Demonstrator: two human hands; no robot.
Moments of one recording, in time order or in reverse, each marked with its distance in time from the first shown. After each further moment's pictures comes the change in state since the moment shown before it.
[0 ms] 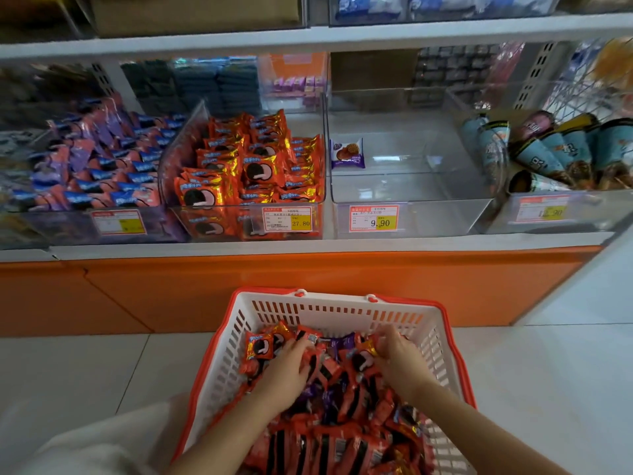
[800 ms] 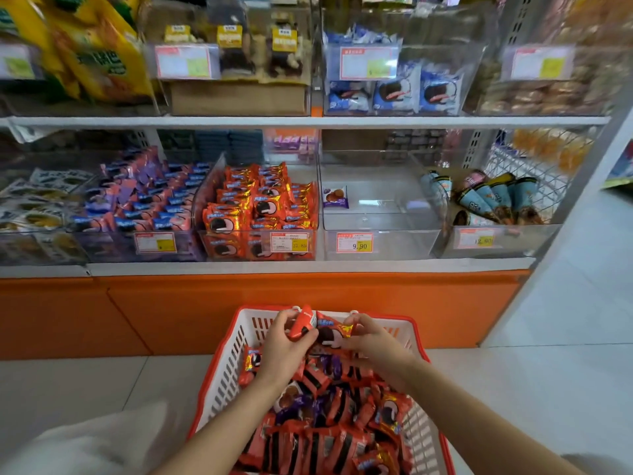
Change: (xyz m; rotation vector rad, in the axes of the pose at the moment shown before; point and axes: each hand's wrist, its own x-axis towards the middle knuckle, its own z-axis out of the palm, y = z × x) left_hand -0.072 0.085 -0.058 -0.606 0.404 0.028; right_hand -0.077 -0.092 -0.060 0.924 -0.230 0.091
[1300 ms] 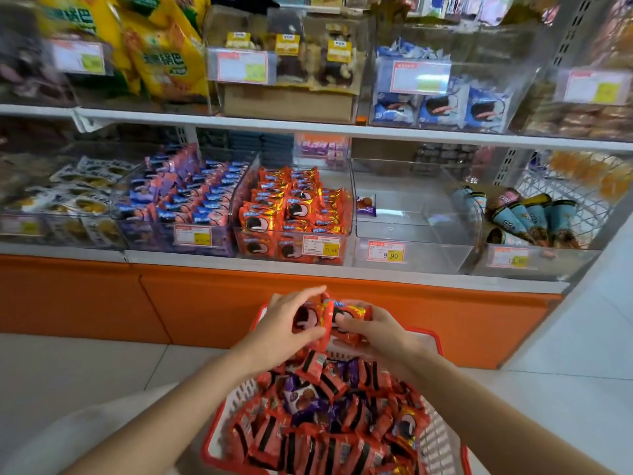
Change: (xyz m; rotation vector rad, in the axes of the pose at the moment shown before) left_hand -0.006 0.041 -0.082 0.327 -0.309 0.244; right_hand 0.004 -0.031 0.042 0.034 -0.061 -0.082
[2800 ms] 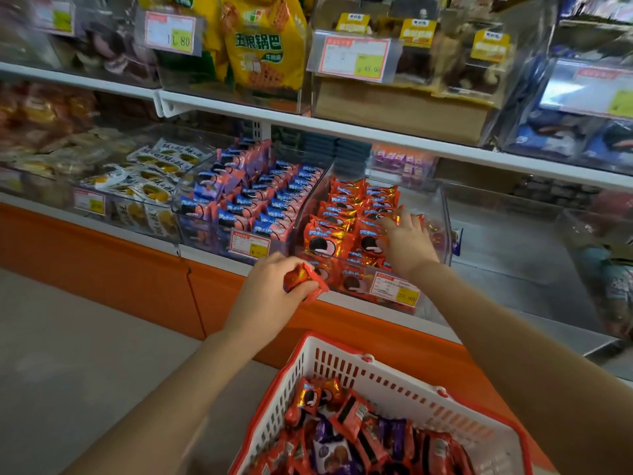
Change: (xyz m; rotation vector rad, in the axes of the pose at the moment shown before) left_hand 0.051 -0.046 -0.096 0.210 0.576 -0.105; right_hand 0.211 -0.120 0.041 -1.631 0.363 -0.640
